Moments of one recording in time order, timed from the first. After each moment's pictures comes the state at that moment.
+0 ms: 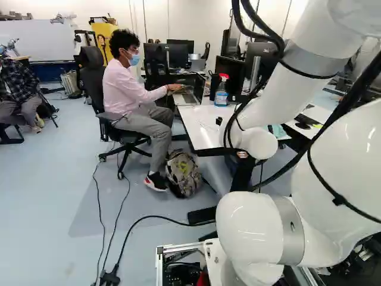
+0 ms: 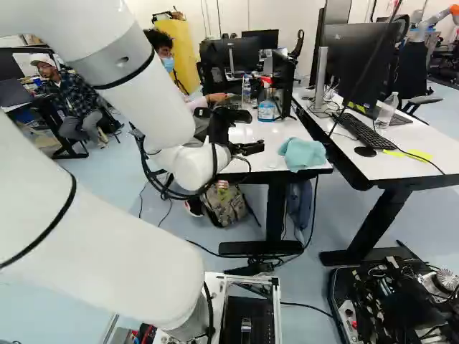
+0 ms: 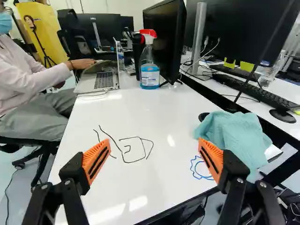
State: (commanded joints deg) arm -16.0 11.8 -12.9 0.0 48.5 0.0
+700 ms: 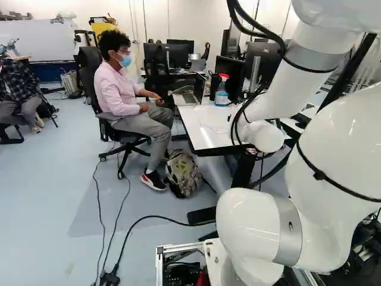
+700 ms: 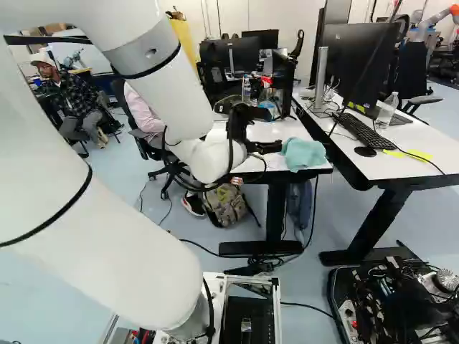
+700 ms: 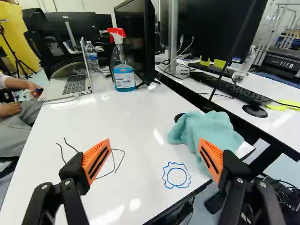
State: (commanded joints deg) arm -23.1 6.8 -17.5 0.0 48.5 0.0
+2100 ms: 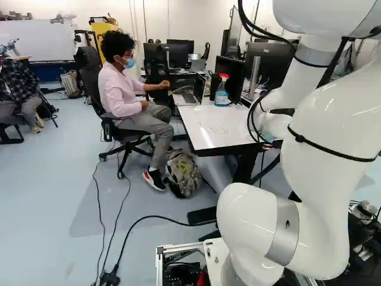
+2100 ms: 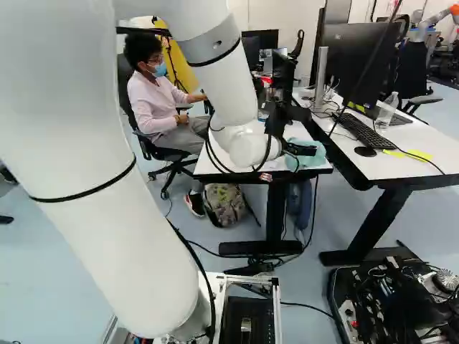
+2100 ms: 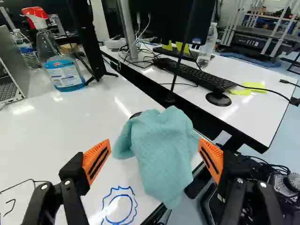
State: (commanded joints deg) arm -34.2 -6.4 -30.9 0.0 41.6 0.0
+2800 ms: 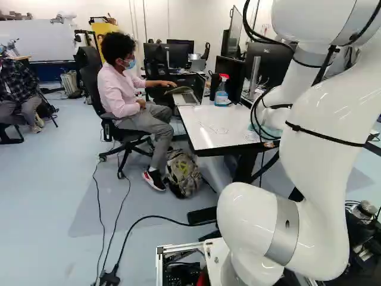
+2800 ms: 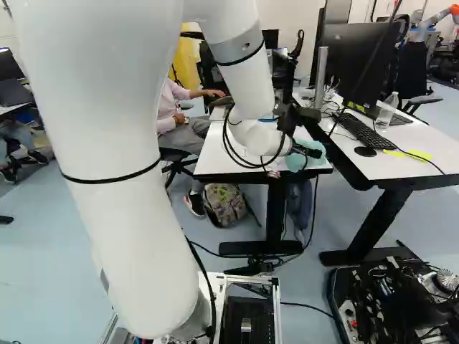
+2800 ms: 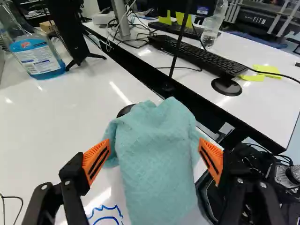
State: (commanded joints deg) arm -34.7 -13.5 -38.8 0.0 32.8 0.0
